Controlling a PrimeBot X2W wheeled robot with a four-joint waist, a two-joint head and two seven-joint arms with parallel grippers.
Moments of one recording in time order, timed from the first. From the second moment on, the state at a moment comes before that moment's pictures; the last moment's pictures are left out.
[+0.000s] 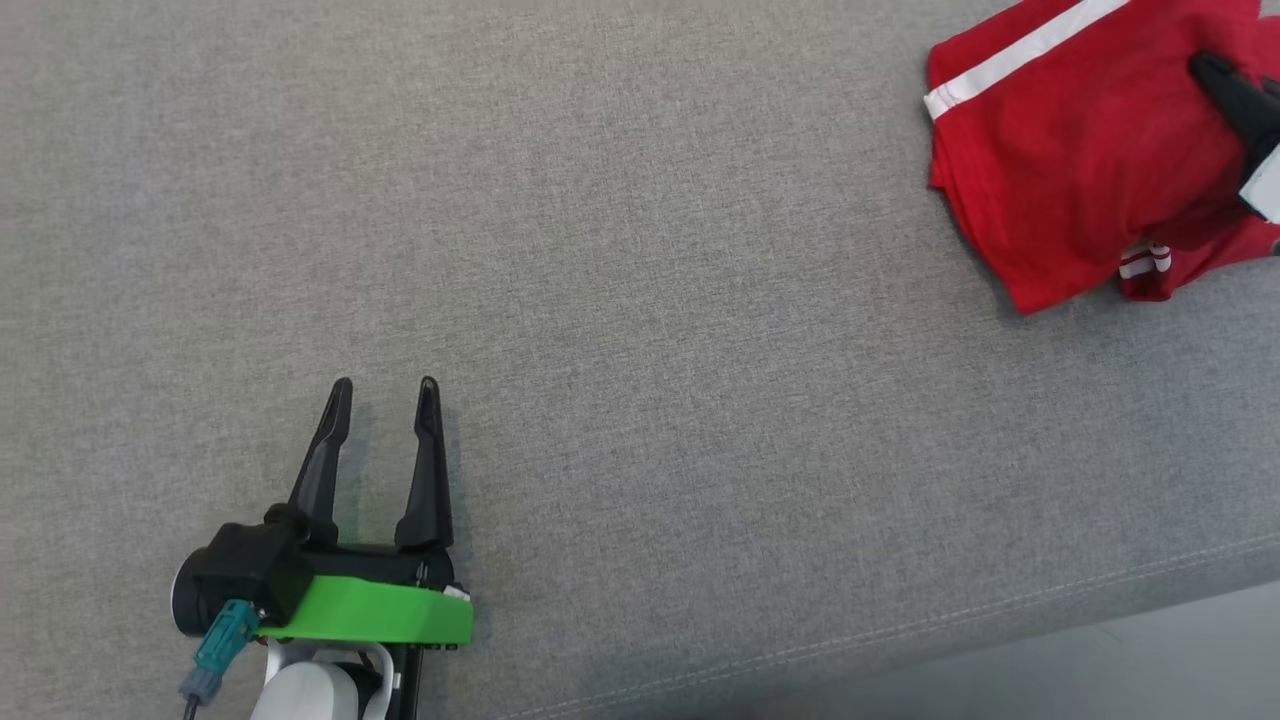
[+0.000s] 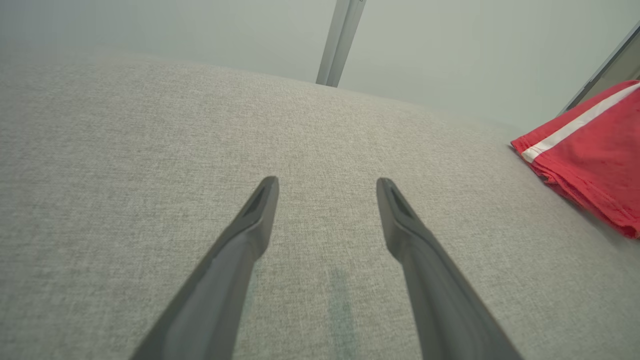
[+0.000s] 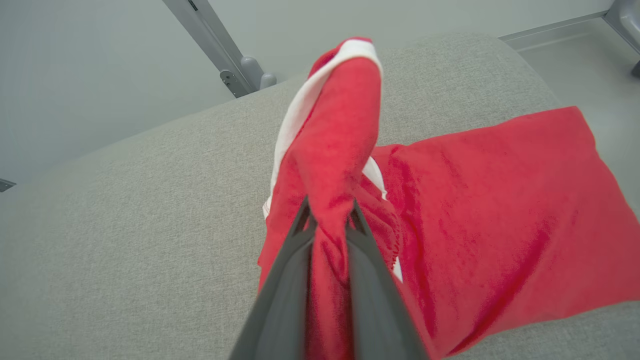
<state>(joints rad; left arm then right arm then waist) -0.09 0.05 -0.17 0.04 -0.31 -0.05 -0.26 -0.73 -0.46 -0.02 0.29 0.75 0.13 0.61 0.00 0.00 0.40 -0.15</state>
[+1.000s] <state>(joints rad) -0.14 0.05 -0.10 0.12 -0.24 -0.11 -0.27 -0.74 -0.55 -0.27 0.60 0.28 0.13 0.25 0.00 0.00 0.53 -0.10</state>
